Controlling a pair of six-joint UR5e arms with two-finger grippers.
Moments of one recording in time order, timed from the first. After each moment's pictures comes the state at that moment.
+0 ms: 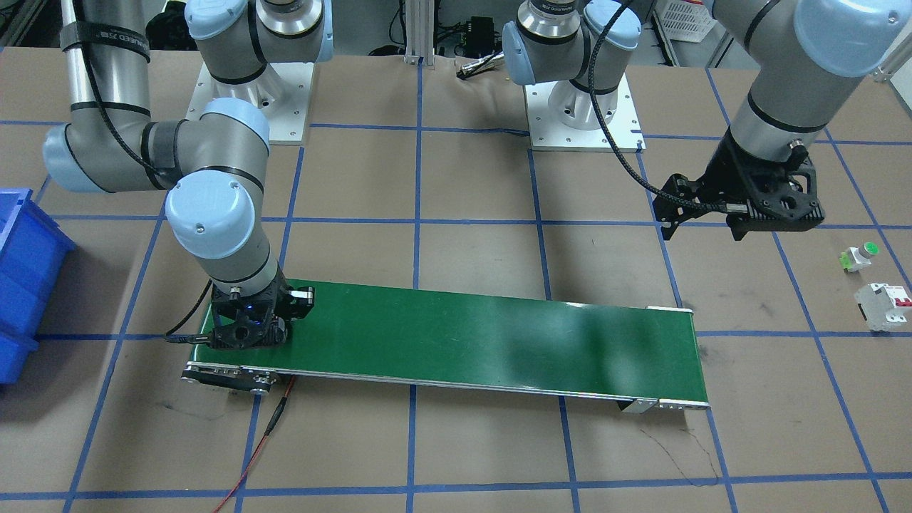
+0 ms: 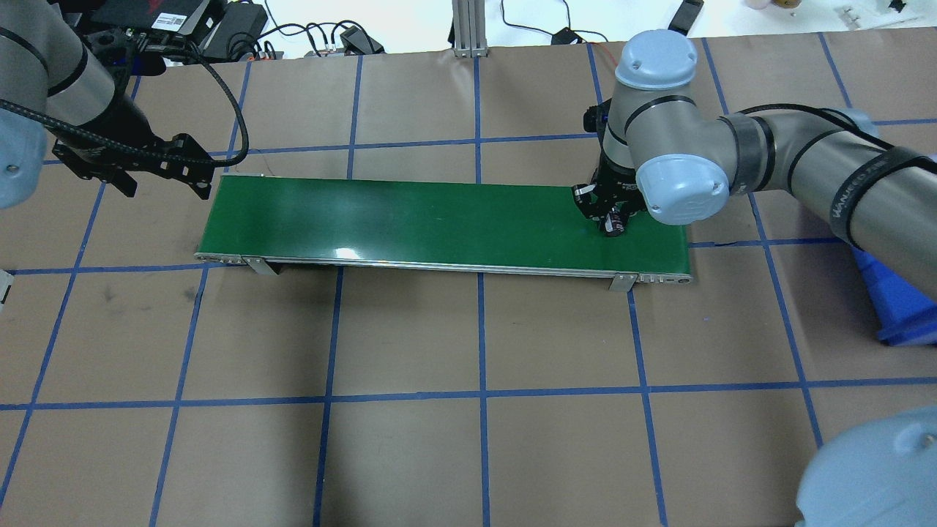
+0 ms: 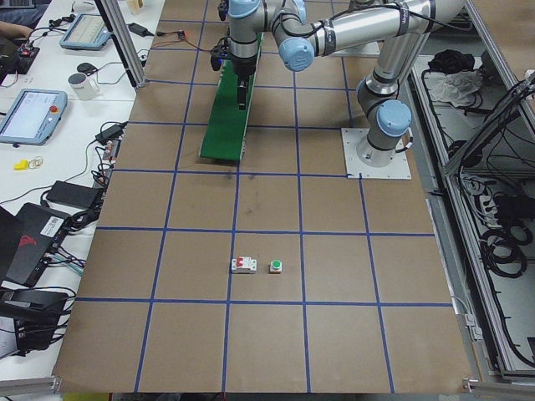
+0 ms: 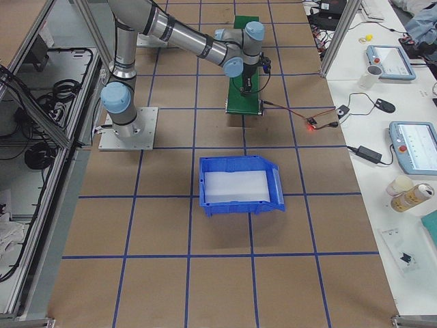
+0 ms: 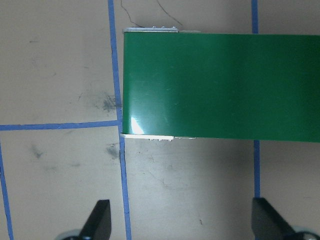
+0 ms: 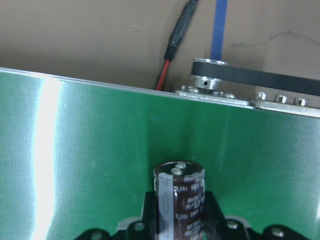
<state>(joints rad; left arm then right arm) -1.35 -1.58 -1.71 -1.35 1.64 0.26 1.64 -1.22 1.77 -2.09 -1.61 0.00</state>
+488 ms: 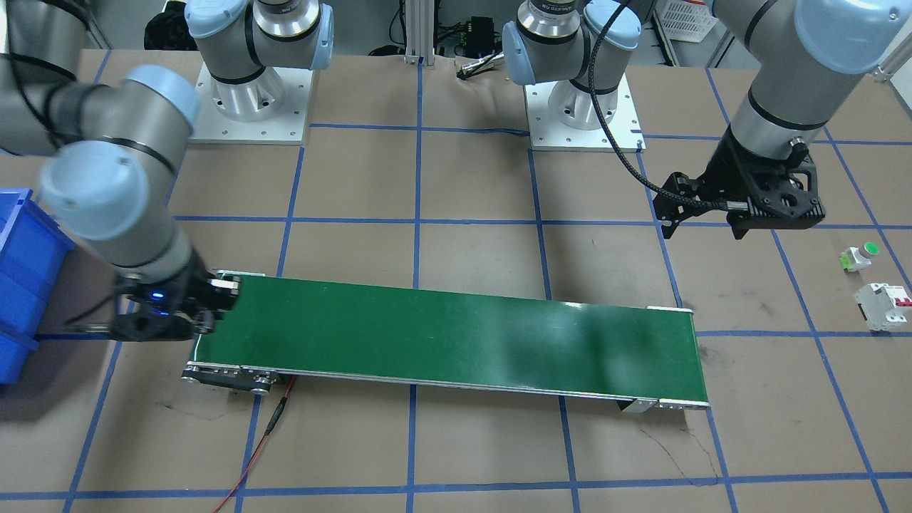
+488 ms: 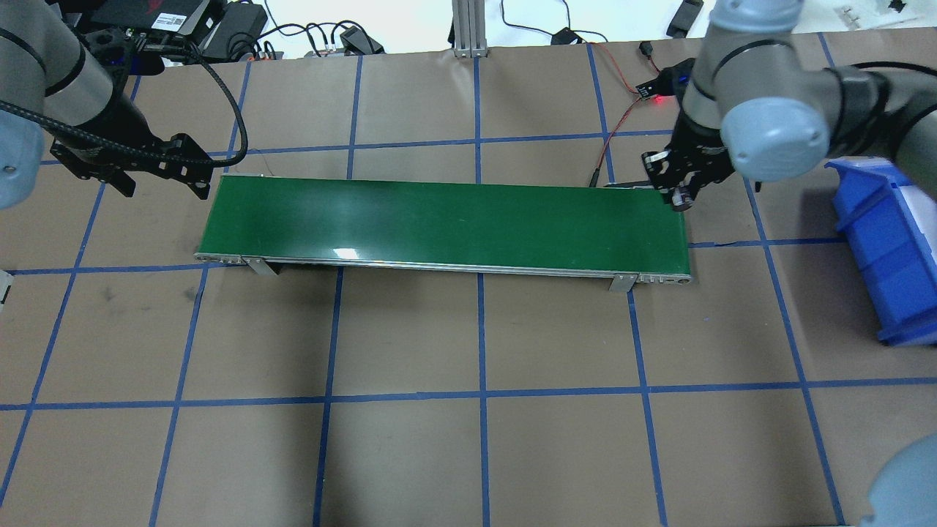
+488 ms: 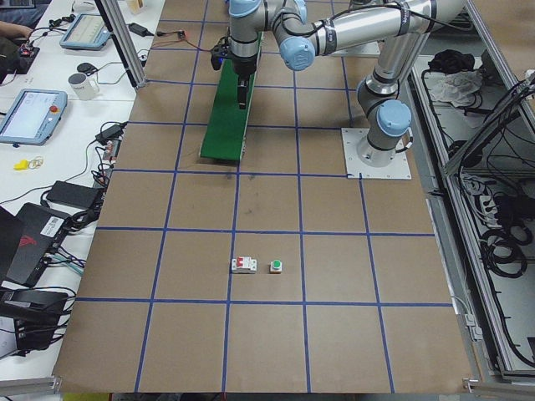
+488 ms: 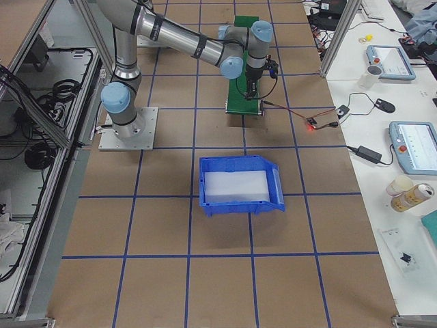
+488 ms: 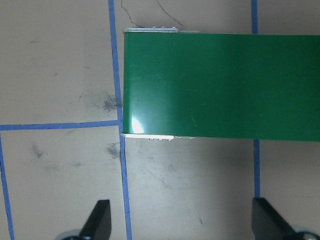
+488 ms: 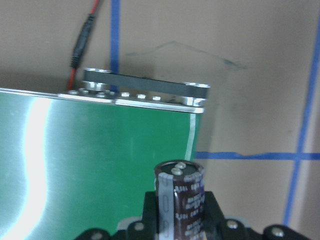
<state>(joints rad) -1.35 -1.57 -1.71 -1.36 1.64 0.26 1.48 -1.30 1.71 -1.95 -1.63 -0.13</state>
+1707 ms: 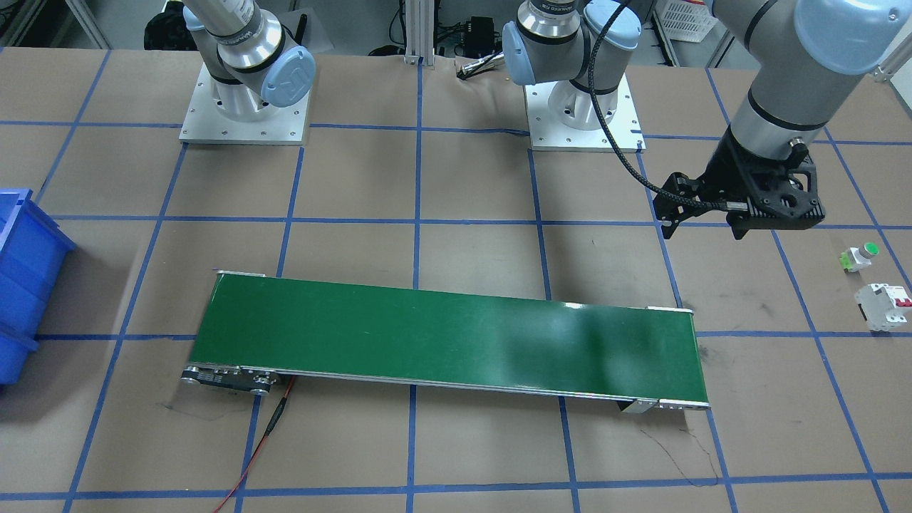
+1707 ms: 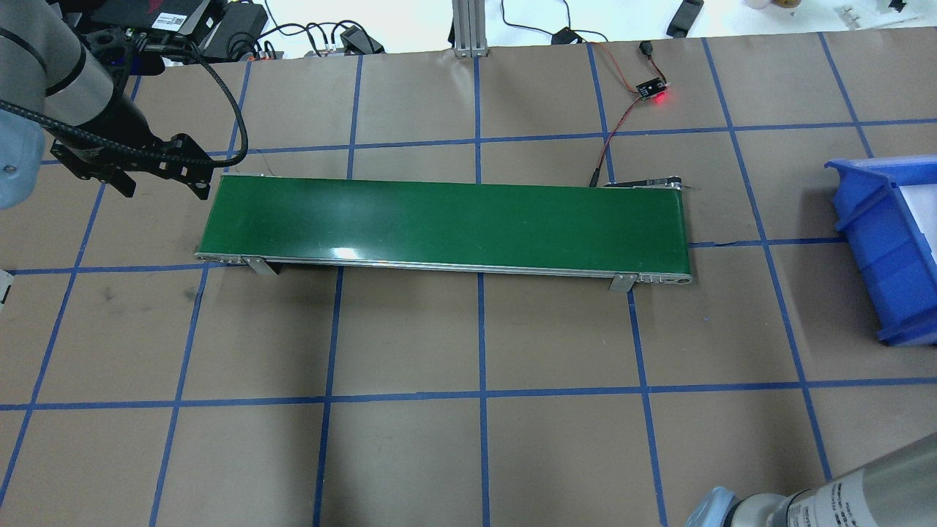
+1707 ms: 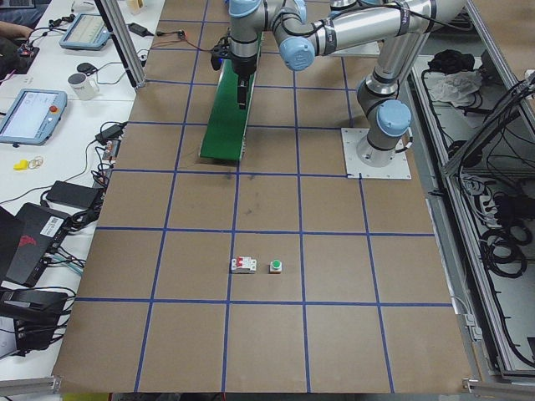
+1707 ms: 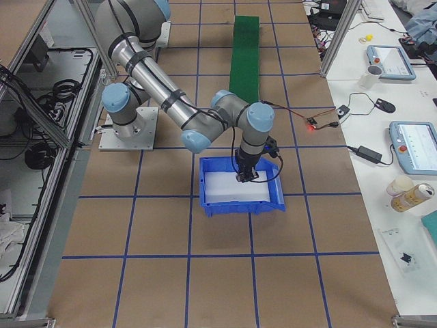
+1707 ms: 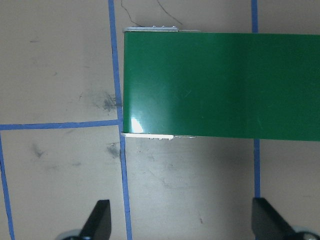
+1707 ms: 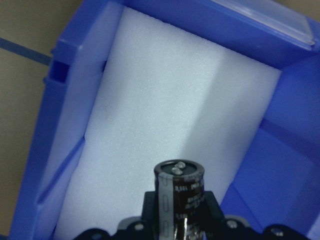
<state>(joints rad) -1.35 -1.57 -1.72 -1.36 1.64 0.26 0.84 -1.23 1.64 -2.02 -1.71 -1.12</state>
